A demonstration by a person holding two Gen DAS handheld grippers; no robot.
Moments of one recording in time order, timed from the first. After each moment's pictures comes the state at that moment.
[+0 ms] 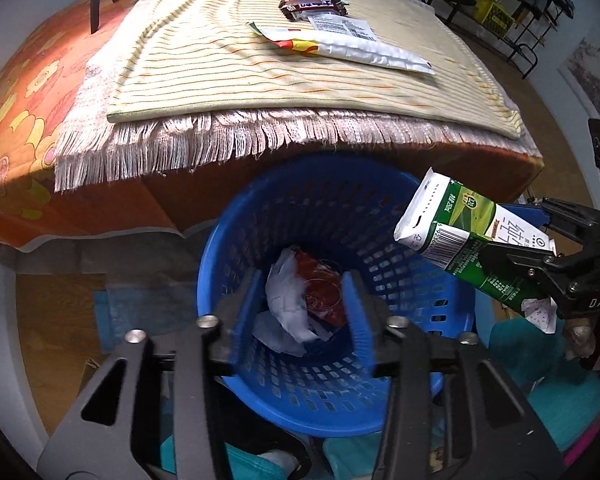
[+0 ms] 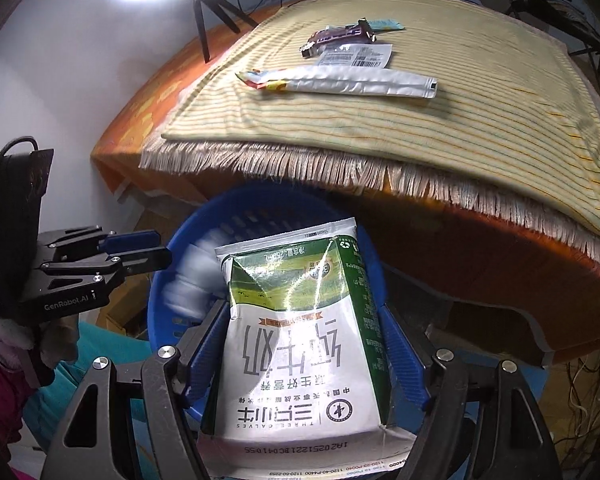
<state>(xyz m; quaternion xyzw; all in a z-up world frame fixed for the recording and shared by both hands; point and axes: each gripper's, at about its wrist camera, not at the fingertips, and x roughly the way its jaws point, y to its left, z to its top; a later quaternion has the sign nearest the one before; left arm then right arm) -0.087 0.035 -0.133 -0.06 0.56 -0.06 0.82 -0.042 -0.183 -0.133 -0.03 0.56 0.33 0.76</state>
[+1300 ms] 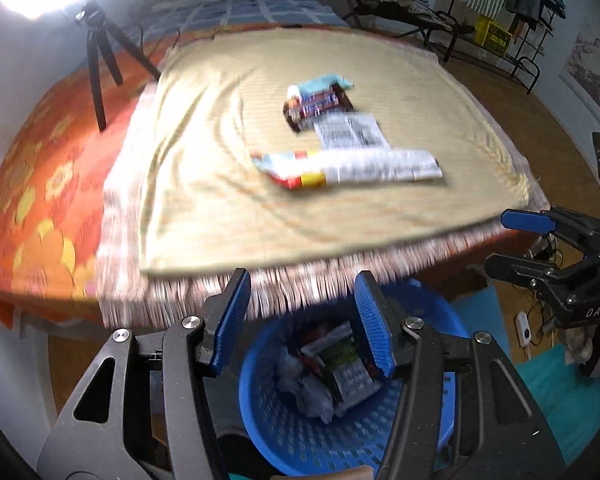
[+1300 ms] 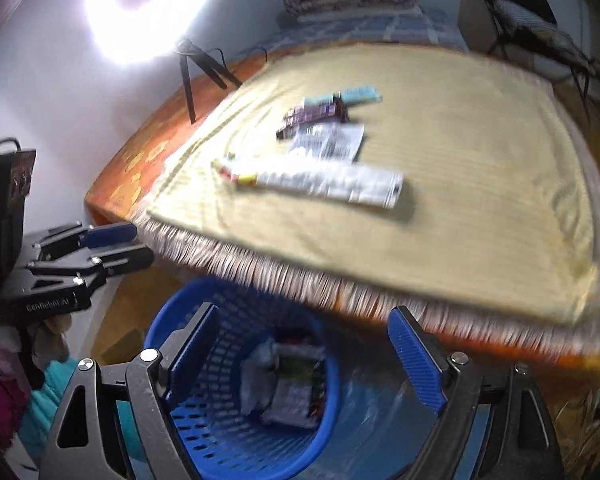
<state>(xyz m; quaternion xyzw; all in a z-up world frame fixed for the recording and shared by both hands) -0.017 0.040 -0.071 -0.02 0.49 -0.04 0.87 0.019 -0.187 -0.090 -0.03 0.49 0.32 0.81</state>
